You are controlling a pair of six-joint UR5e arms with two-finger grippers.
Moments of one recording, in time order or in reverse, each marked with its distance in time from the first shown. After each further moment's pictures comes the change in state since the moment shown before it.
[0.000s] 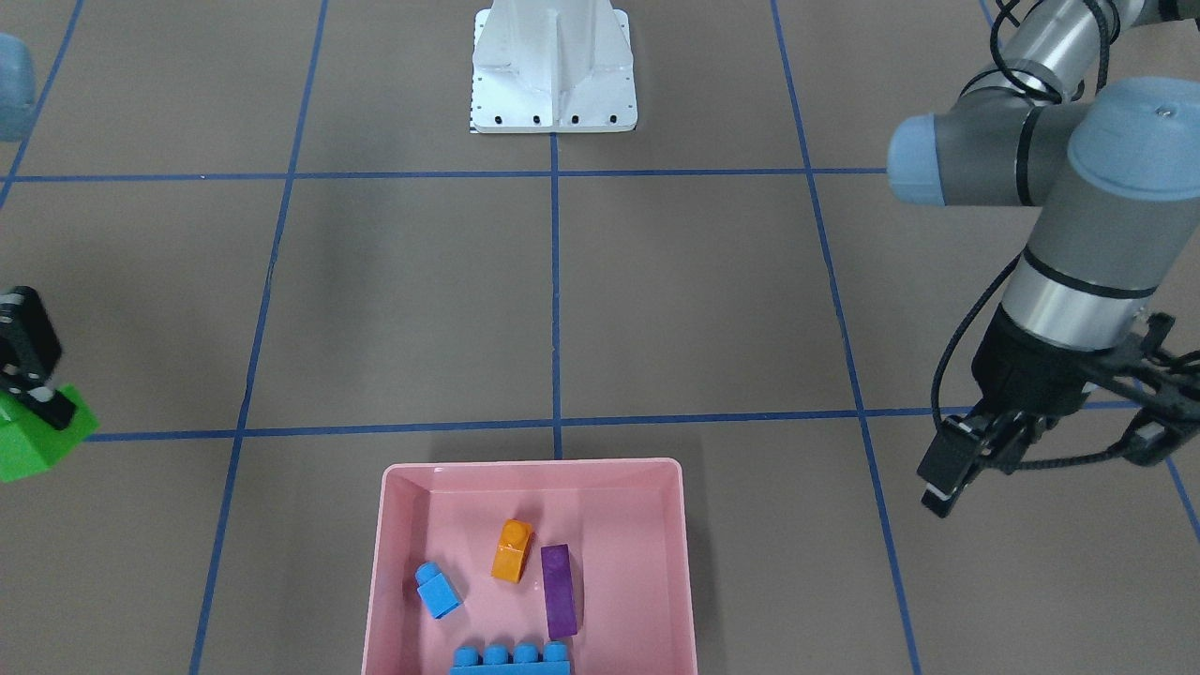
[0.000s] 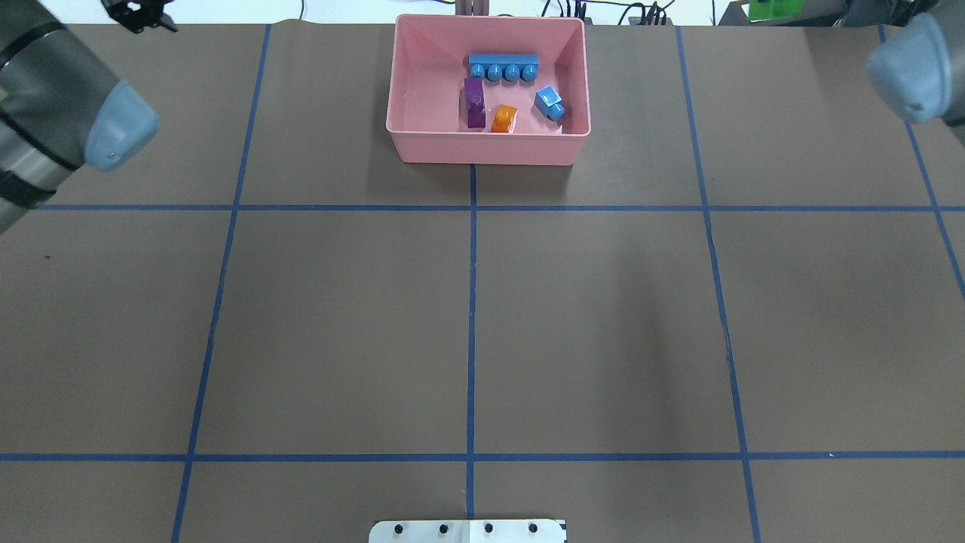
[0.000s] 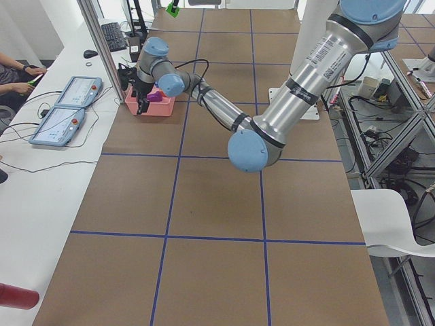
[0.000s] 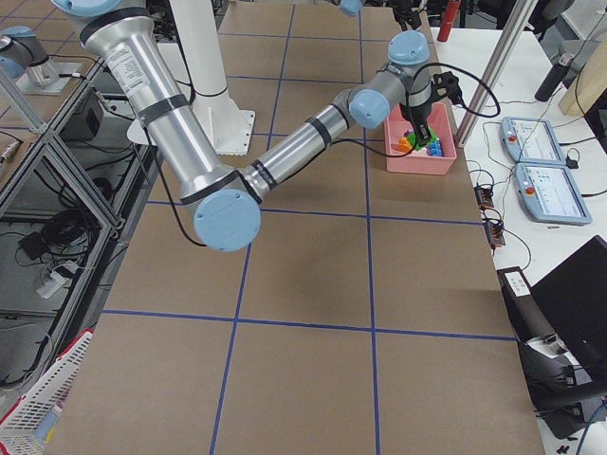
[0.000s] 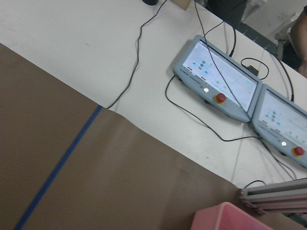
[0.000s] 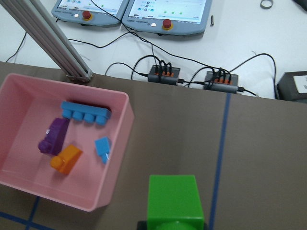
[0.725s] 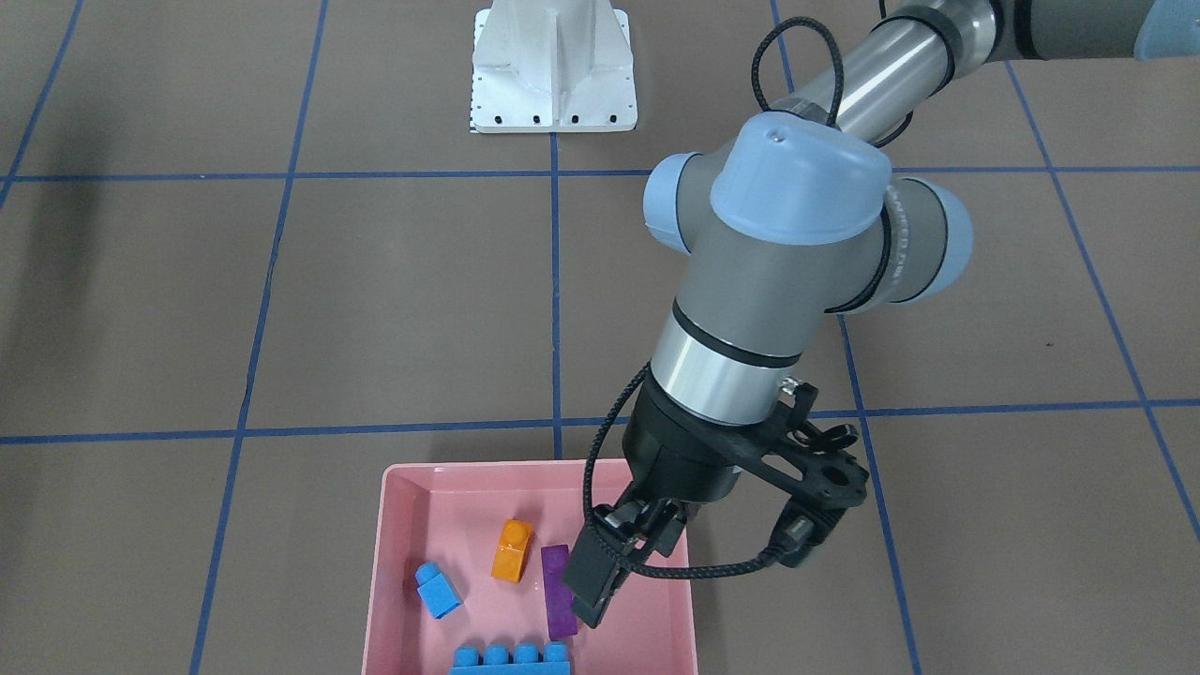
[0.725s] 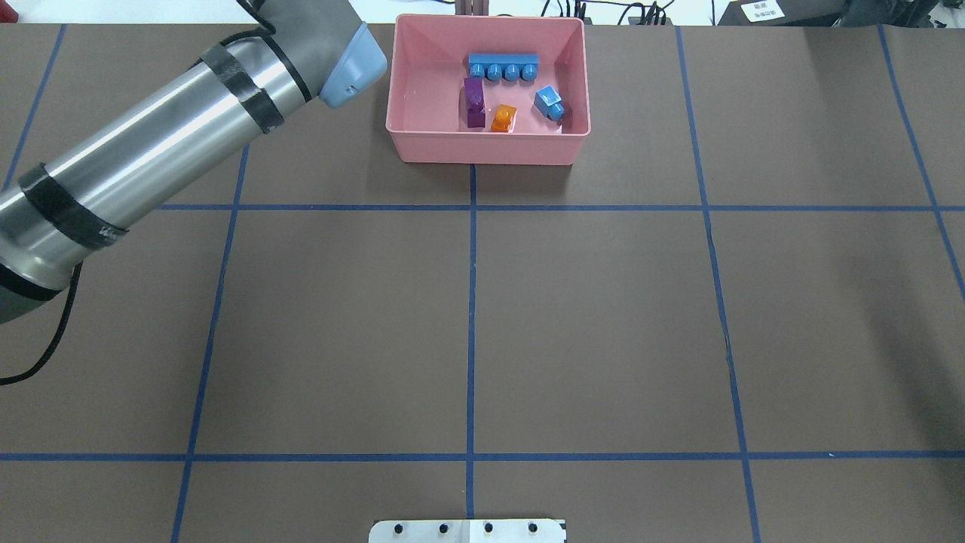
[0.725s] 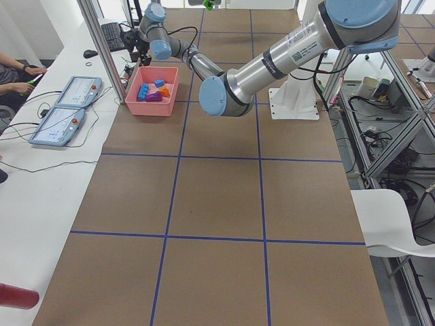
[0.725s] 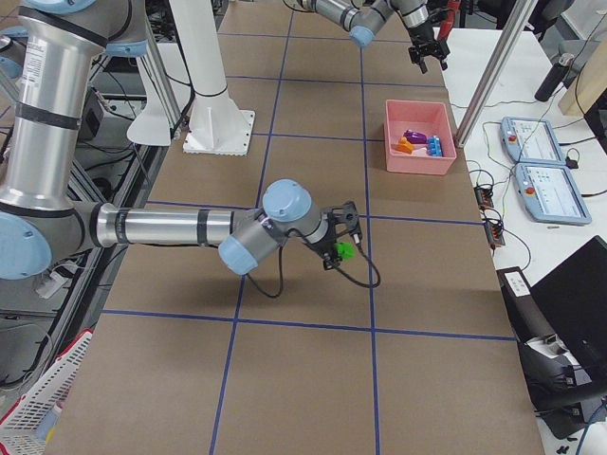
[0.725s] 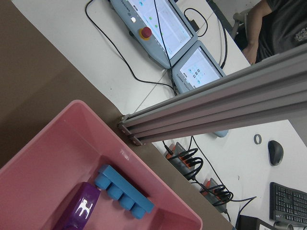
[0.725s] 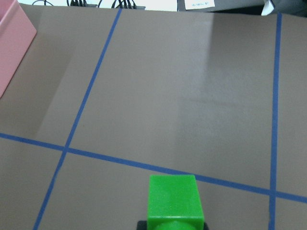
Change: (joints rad) left arm 0.110 -0.549 0.508 -0.283 0.033 -0.527; right arm 0.249 -0.710 0.163 0.447 0.146 -0.207
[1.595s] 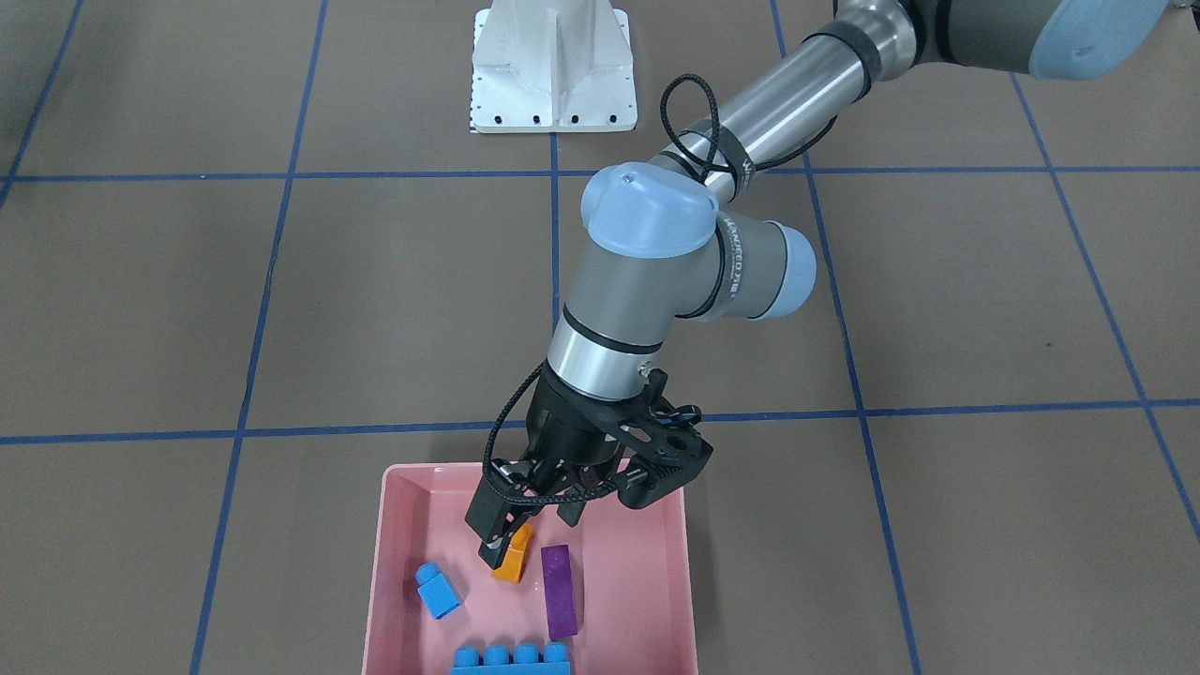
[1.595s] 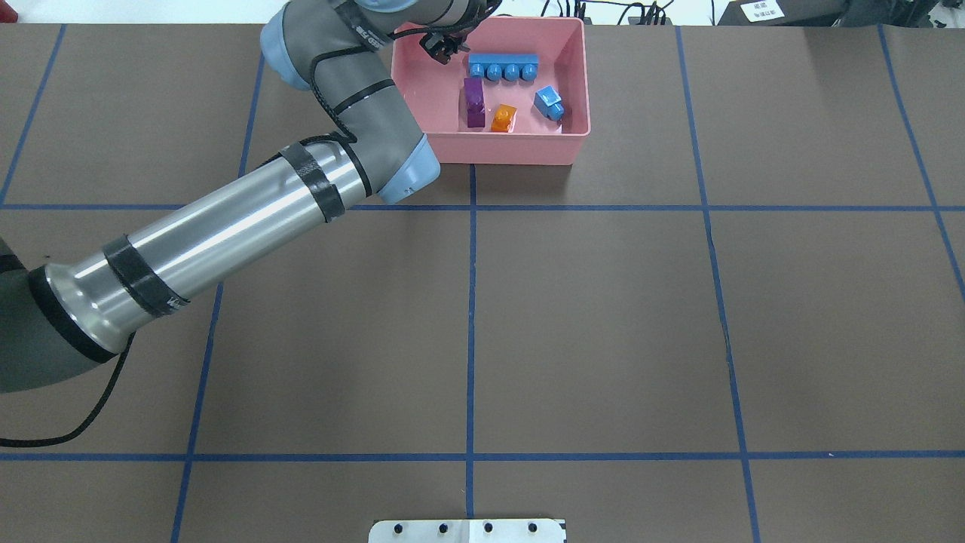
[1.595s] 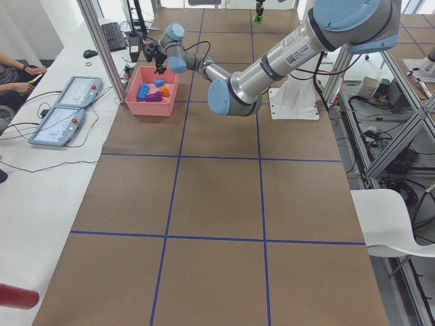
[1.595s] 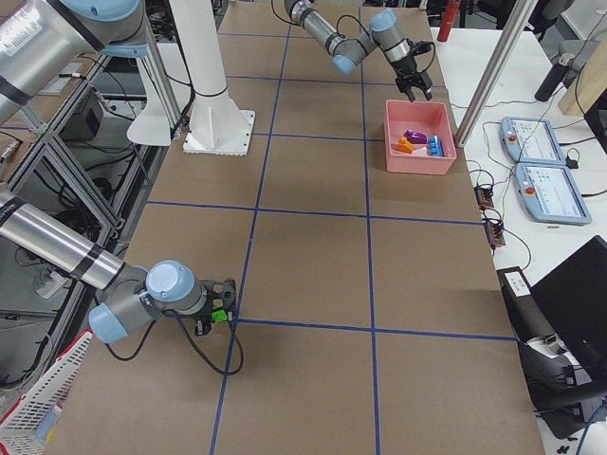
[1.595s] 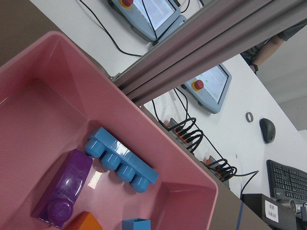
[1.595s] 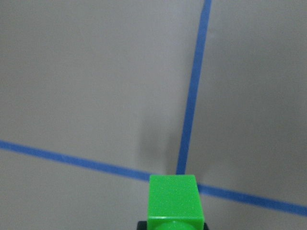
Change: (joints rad) left arm 0.172 -0.029 0.102 -0.162 0.151 -0.013; right arm -0.194 -0.631 -0.112 0.496 0.015 0.000
